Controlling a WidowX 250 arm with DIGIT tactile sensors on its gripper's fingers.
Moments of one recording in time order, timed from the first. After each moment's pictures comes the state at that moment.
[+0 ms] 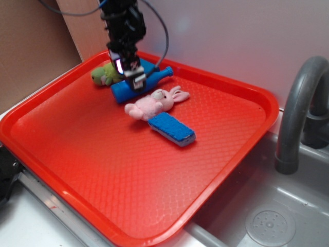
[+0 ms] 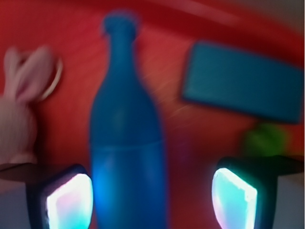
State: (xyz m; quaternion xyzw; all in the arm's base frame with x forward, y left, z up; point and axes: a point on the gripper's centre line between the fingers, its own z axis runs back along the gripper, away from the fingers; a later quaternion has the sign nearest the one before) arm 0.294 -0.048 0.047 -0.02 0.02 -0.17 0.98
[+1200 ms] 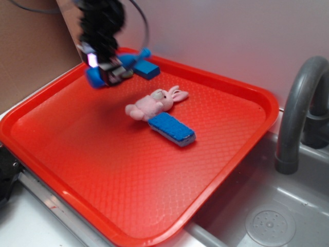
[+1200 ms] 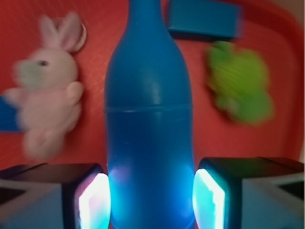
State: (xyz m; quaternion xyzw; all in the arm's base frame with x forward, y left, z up) arm 0.242 -0.039 0.128 0.03 0.01 -0.01 1.00
